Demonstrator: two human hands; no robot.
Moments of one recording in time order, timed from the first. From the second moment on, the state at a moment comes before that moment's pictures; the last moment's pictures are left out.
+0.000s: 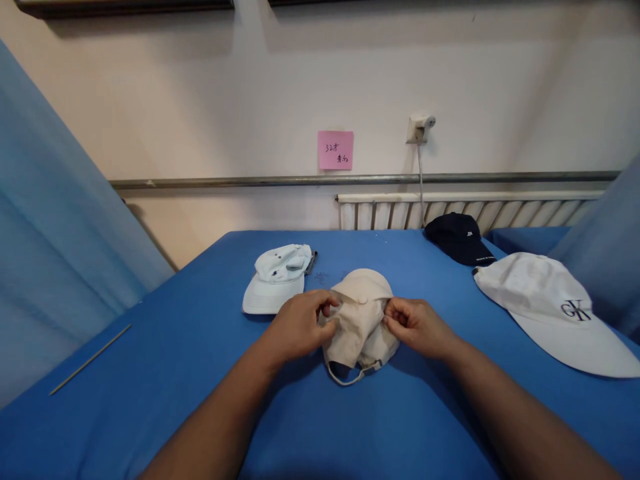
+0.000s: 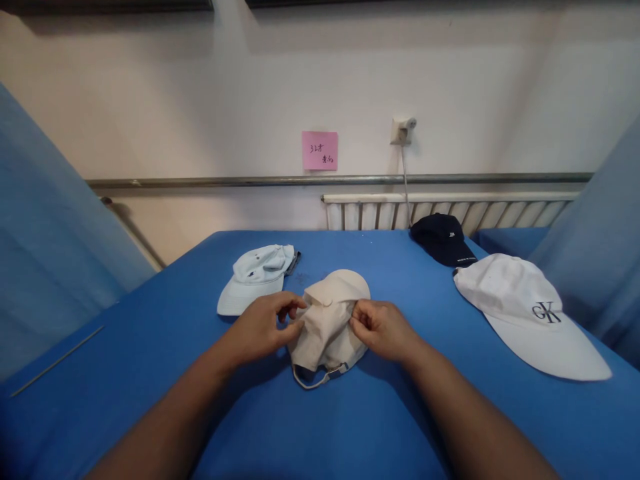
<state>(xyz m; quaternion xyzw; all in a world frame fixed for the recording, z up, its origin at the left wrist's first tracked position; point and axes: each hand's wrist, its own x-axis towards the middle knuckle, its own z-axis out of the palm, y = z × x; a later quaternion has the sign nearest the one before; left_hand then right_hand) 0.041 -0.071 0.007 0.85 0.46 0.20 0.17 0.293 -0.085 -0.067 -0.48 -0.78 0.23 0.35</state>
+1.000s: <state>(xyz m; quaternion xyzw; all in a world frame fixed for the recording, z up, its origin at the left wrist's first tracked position) 0.012 -0.047 0.012 0.78 0.58 0.21 0.09 0.294 -0.077 -0.073 -0.60 -0.59 0.17 0.51</state>
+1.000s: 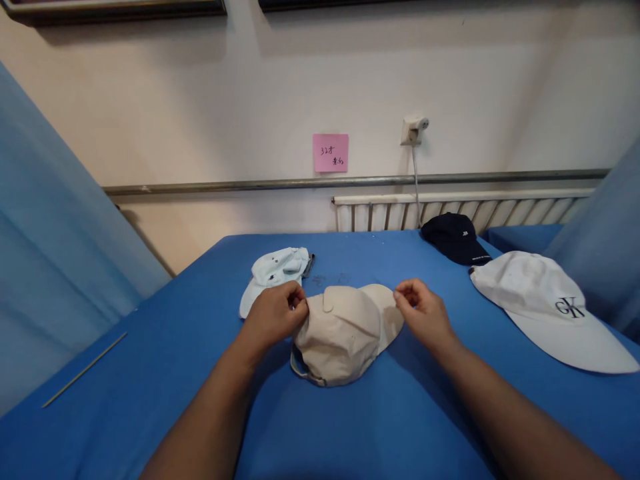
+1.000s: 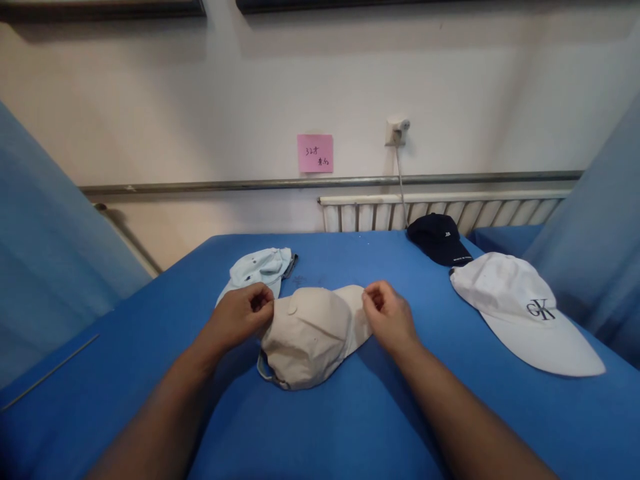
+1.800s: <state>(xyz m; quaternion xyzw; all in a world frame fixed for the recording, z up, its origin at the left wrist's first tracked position) 0.002 -0.032 0.001 0.74 0.59 0.29 0.10 0.354 -0.041 -0.099 -0.53 -0.37 0.59 0.47</state>
